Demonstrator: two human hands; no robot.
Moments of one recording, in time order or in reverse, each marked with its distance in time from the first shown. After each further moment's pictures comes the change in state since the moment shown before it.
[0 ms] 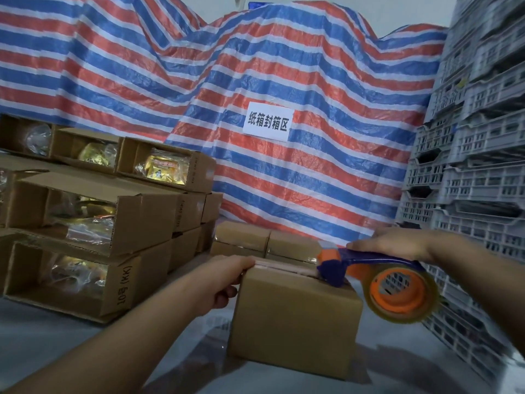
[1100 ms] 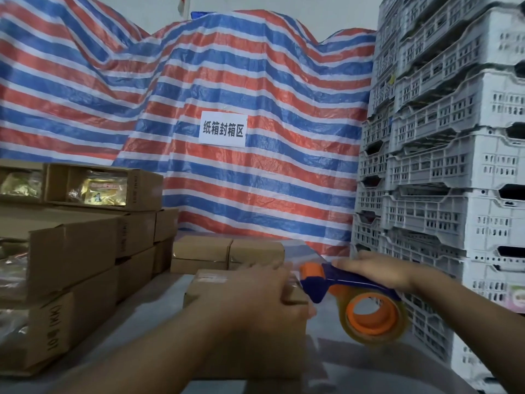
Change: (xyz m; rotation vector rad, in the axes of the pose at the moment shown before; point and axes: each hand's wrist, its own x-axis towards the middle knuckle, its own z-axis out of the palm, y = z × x) left_hand -0.024 0.049 0.110 1.211 -0.167 0.641; right_hand -0.031 0.084 0.041 0.382 0.083 -0.084
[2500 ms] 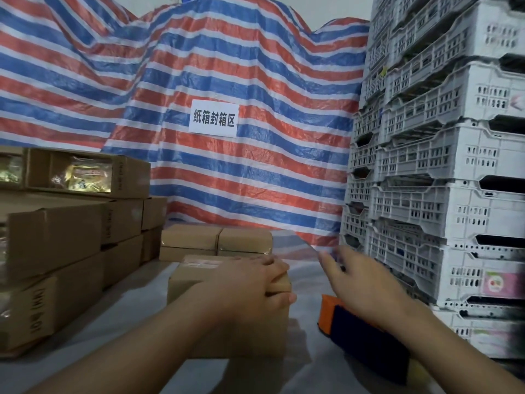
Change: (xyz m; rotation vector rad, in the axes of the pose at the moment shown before) left_hand 0.003 -0.004 0.021 0.161 0.041 0.091; right_hand -0.066 -0.036 0.059 -0.263 0.441 0.073
